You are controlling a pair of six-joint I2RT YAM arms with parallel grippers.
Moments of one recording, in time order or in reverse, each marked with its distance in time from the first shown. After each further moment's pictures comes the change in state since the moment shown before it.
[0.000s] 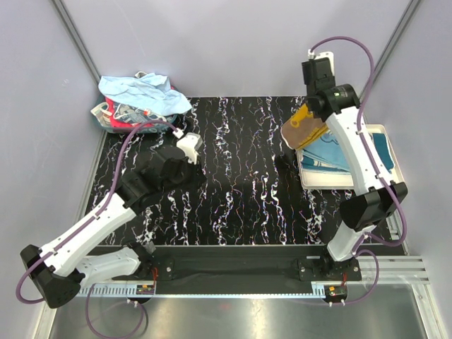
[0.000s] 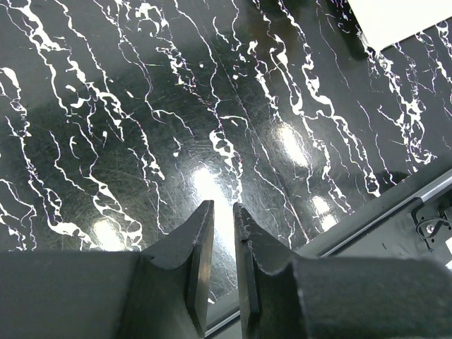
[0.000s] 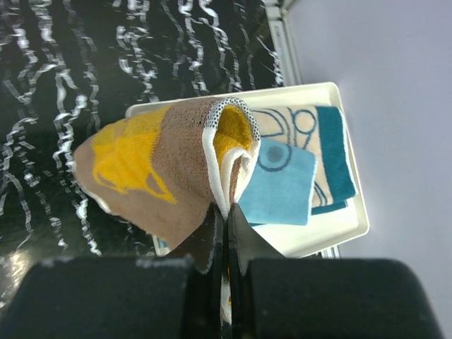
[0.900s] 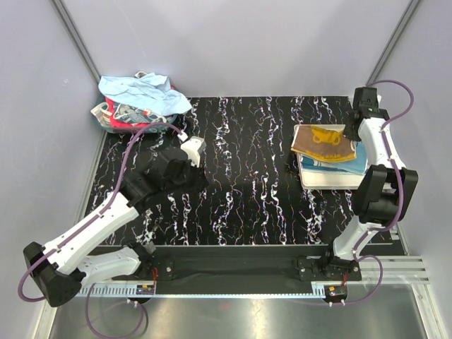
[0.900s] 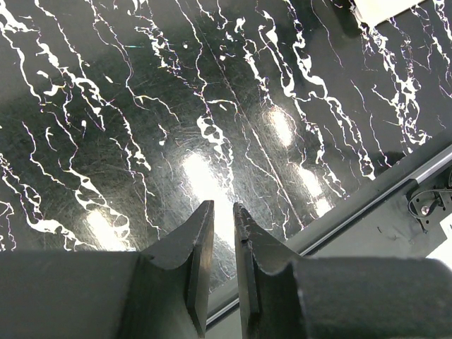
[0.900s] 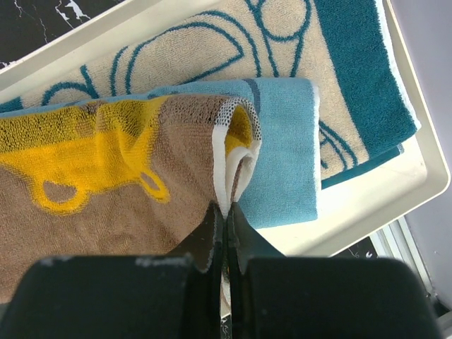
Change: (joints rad) left arm 0.000 0.014 -0.029 0.009 0.061 -0.001; right arm -0.489 0.034 -0.454 0.278 -0.327 0.114
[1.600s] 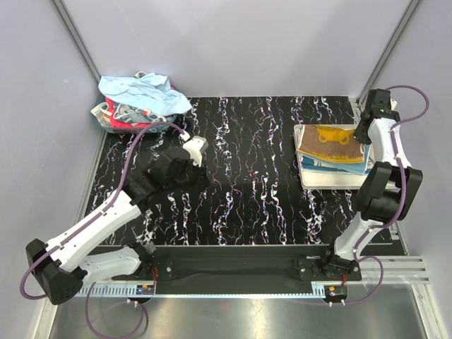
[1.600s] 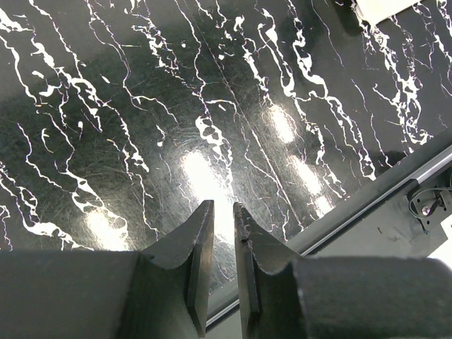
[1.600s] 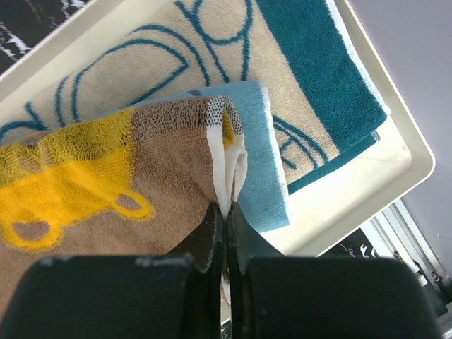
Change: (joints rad) left arm 0.000 0.021 0.000 0.013 0.005 0.000; right arm -0.087 0.020 0.018 -0.011 0.002 0.063
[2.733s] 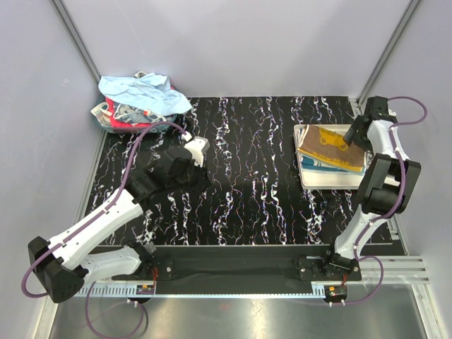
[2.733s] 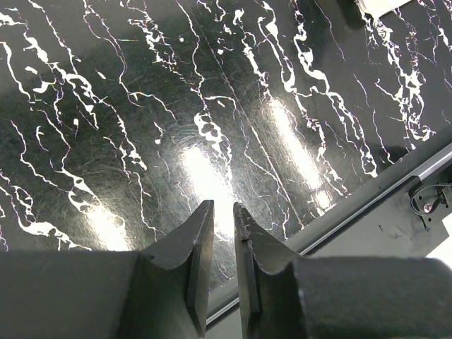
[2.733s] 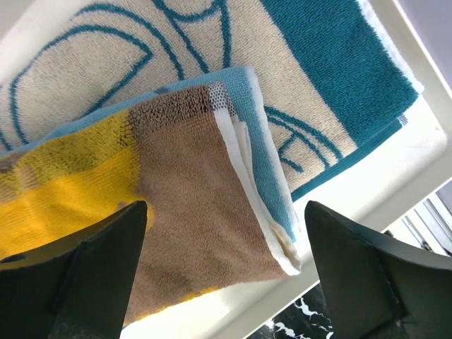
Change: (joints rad) left arm 0.000 0.020 0.000 0.001 0.010 0.000; right arm -0.040 0.103 -0.033 0.022 0.002 0.090
